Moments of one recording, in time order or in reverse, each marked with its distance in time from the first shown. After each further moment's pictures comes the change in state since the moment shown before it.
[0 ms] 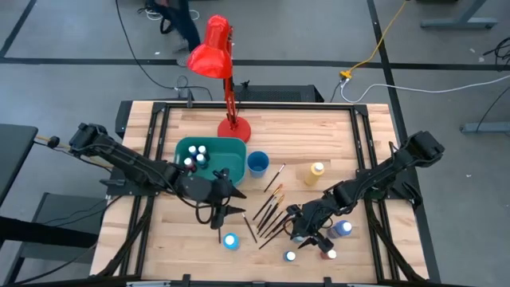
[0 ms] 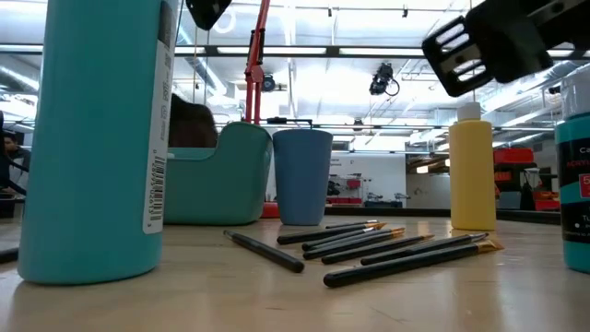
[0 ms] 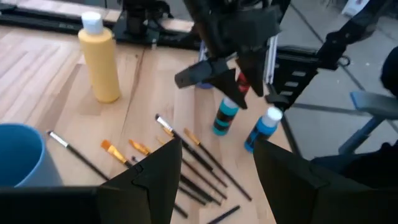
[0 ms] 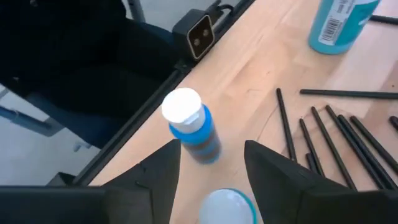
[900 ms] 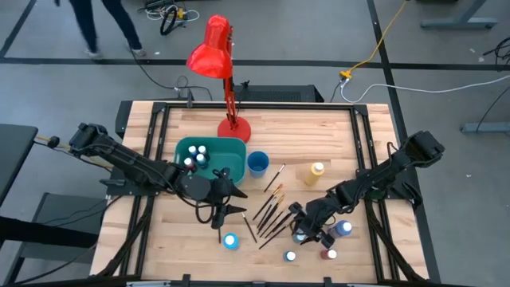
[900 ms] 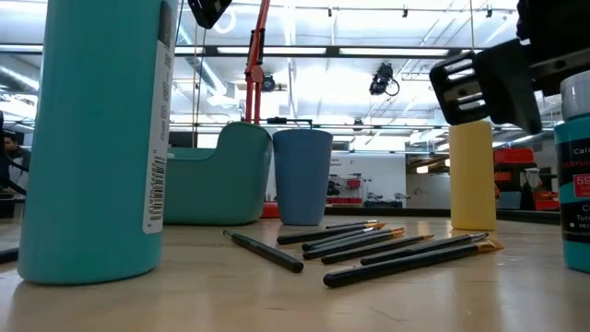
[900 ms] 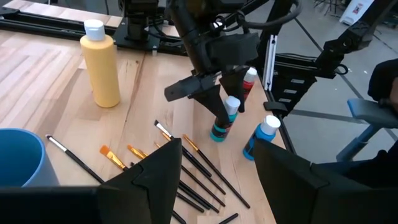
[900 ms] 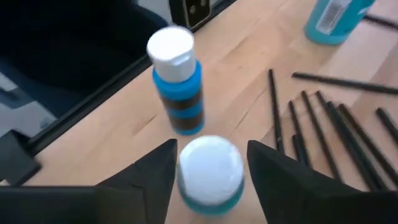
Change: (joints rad) left arm 0.000 0.000 0.000 0.017 -0.005 -0.009; right arm -0.010 -0.001 -0.159 0.179 0.057 -0.148
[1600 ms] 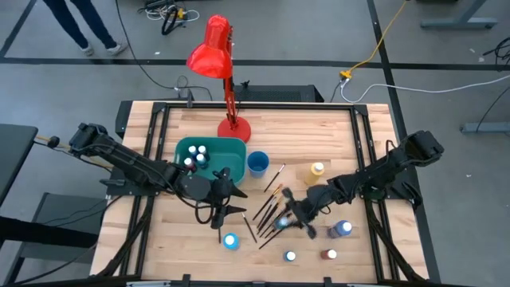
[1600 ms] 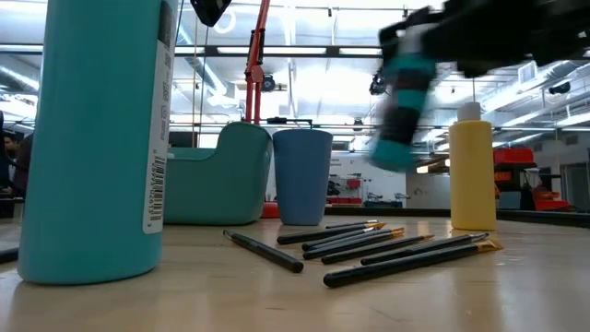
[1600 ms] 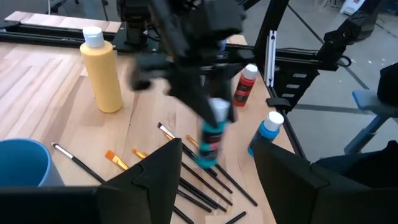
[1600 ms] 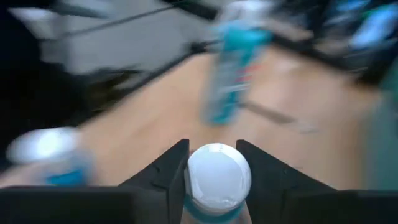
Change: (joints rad) left arm 0.000 0.000 0.000 -0.001 0.000 0.064; right arm -0.111 0.000 -0.032 0.366 0.168 -0.115
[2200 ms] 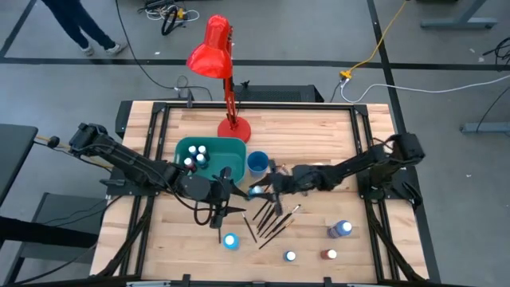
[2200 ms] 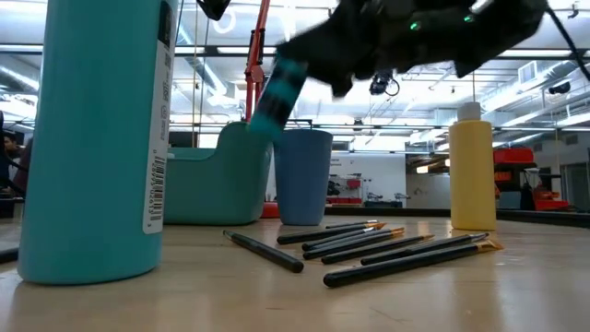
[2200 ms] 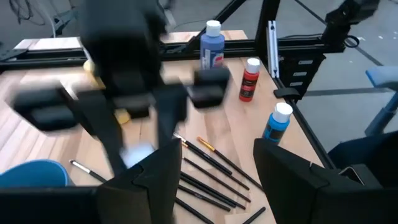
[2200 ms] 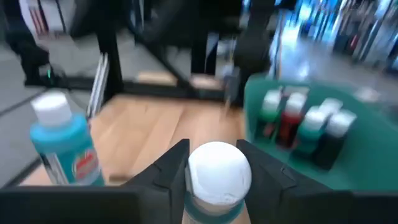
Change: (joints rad) left arm 0.000 0.000 0.000 -0.001 -0.013 0.128; right arm -0.188 0.202 0.184 0.189 0.110 0.250
